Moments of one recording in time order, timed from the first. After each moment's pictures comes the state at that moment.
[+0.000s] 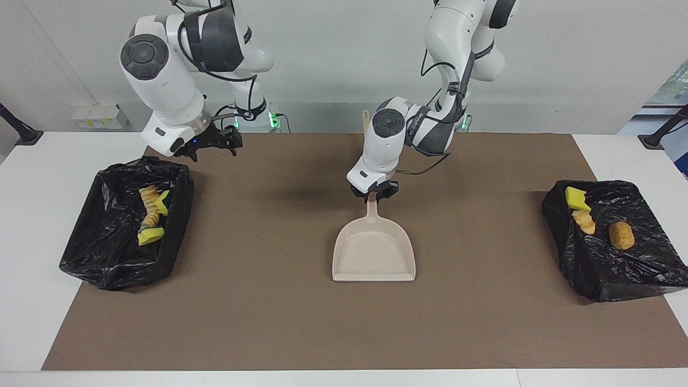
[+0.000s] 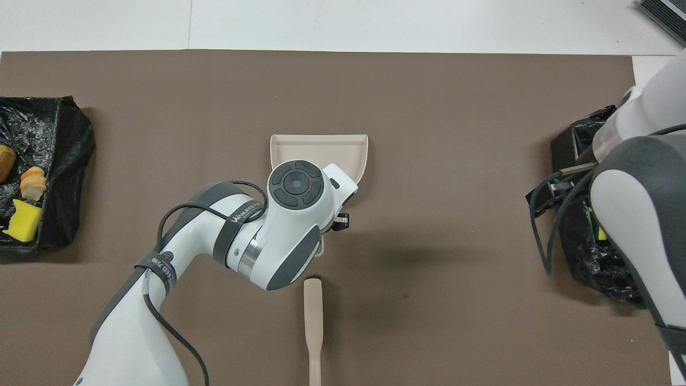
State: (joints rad) left arm -0.62 0.33 -0.06 -1.81 -0.07 2.10 -0.54; right arm -0.10 0.13 0.18 -1.55 -0.03 1.42 -0.07
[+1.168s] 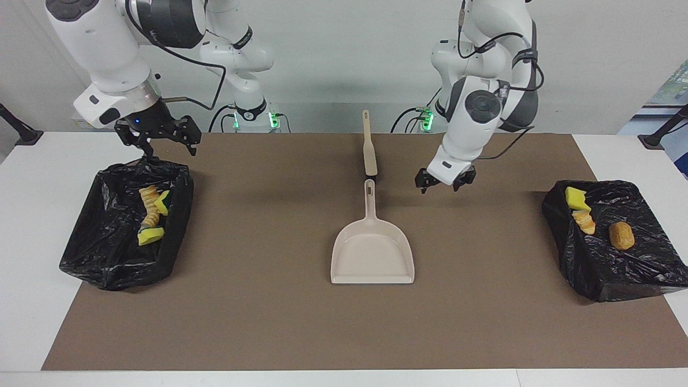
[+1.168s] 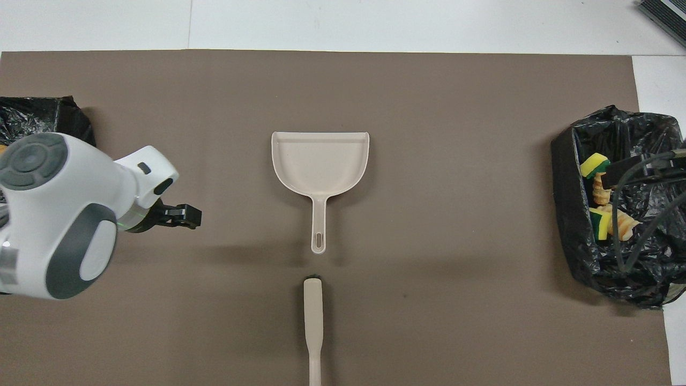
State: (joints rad) left arm -0.19 -0.06 -0.01 -2.07 -0.02 1.90 -0.10; right arm 0.02 0.01 -0.04 -1.51 -0.03 1.50 -0.07
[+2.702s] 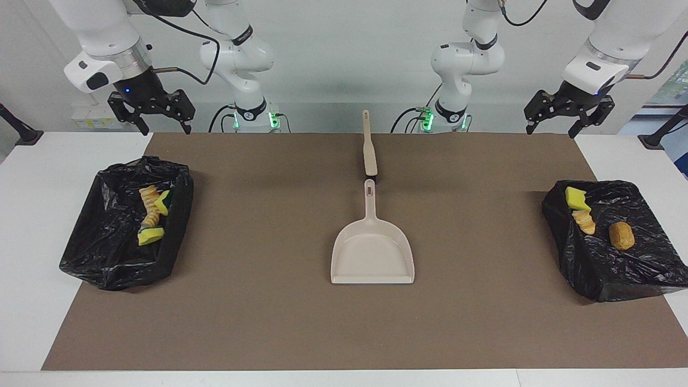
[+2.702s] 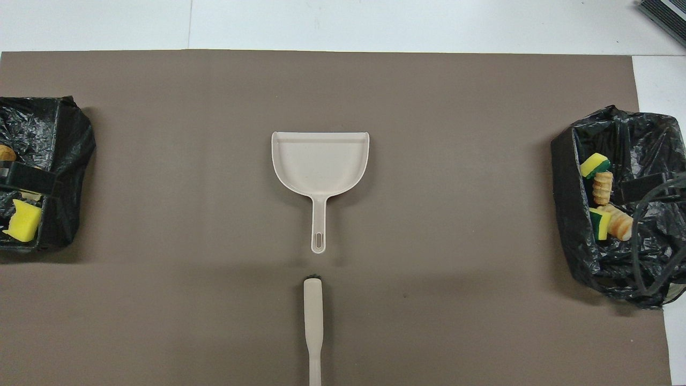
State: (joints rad) left arm -0.04 0.00 -0.01 -1.47 0.00 1.43 0.13; right arm 0.01 -0.06 -0.06 -1.57 0.00 1.48 -0.07
